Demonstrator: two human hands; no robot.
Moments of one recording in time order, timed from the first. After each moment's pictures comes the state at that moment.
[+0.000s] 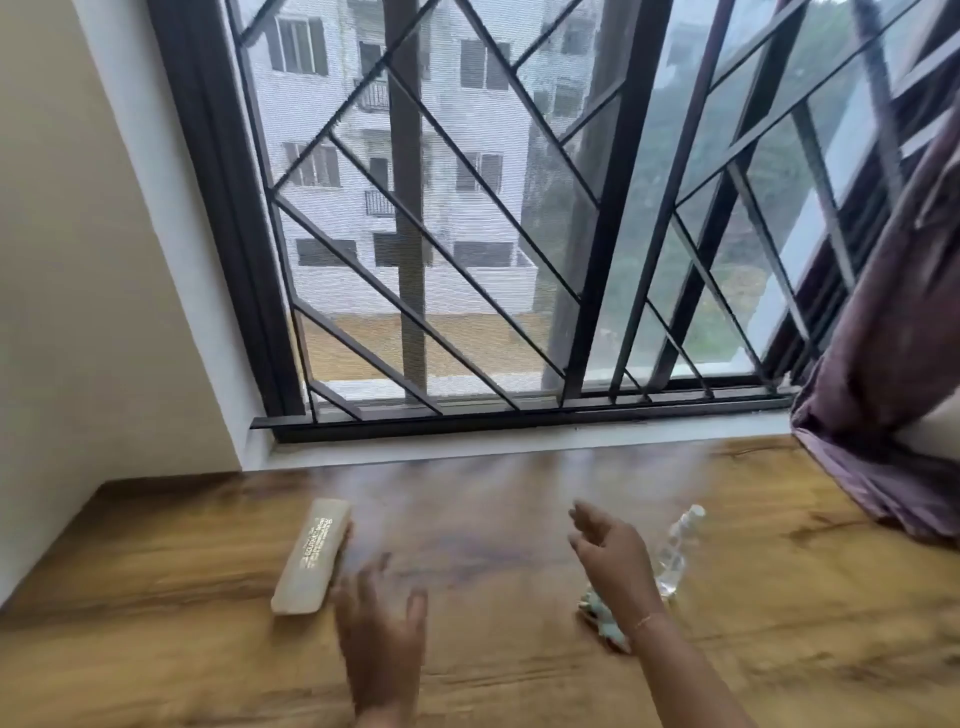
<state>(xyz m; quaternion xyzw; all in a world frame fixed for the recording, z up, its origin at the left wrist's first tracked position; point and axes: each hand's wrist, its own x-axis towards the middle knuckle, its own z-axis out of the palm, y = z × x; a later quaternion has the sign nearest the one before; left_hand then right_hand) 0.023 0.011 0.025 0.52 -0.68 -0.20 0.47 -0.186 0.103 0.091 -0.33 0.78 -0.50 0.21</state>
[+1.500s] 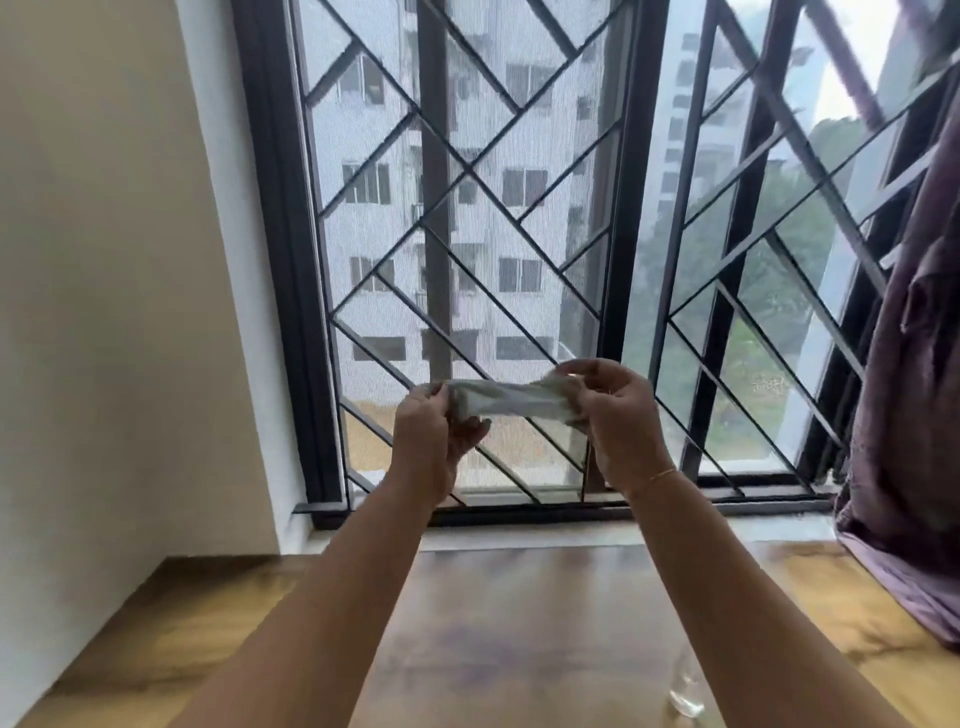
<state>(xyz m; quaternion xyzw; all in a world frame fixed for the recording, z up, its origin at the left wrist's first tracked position) -0.040 -0.029 0.312 0.22 -0.44 -0.70 0.52 -0.184 0.061 0.329 -0.42 0.49 -0.74 0.20</state>
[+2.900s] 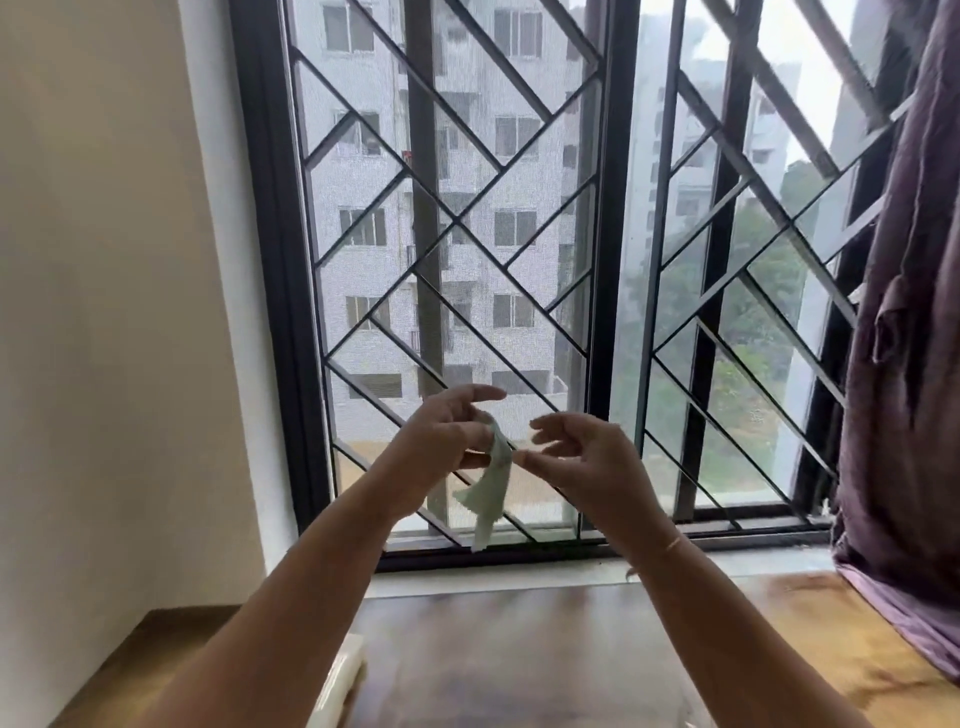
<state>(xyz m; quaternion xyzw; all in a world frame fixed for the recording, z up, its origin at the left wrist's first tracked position) -0.019 -0.001 0.364 0.16 -0.75 -0.55 0.35 -0.163 0.093 0.334 -0.55 0.61 -0.57 0.04</state>
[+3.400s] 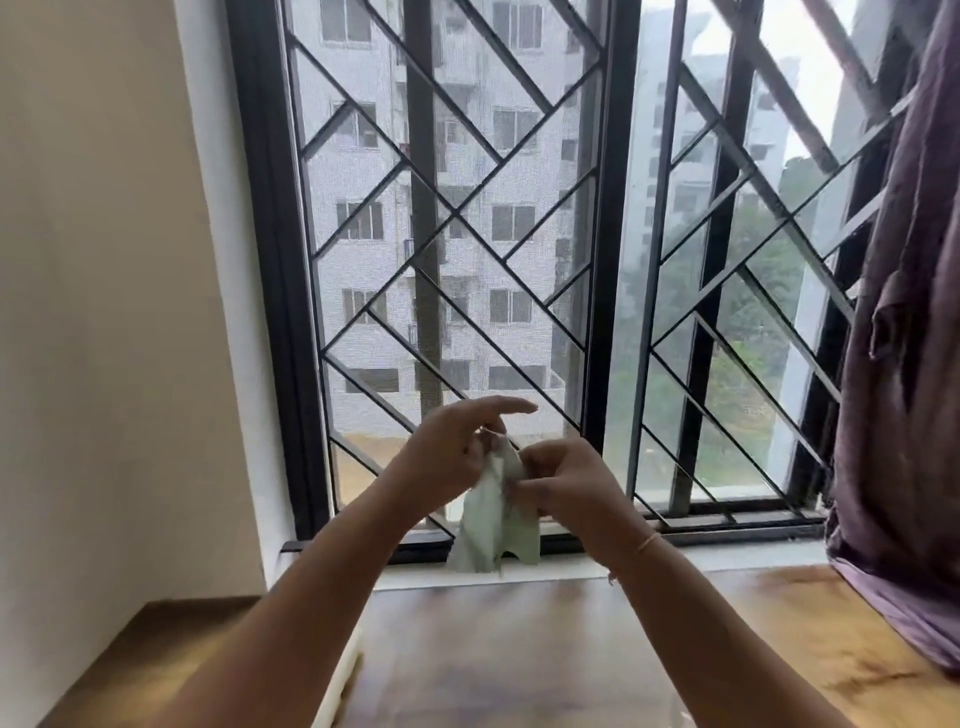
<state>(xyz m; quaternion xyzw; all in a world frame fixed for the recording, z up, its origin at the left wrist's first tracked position) -0.022 0.003 0.351 0.12 -0.88 -0.21 0.40 -0.150 0.085 0.319 -0.55 0.58 -0.57 0.22</state>
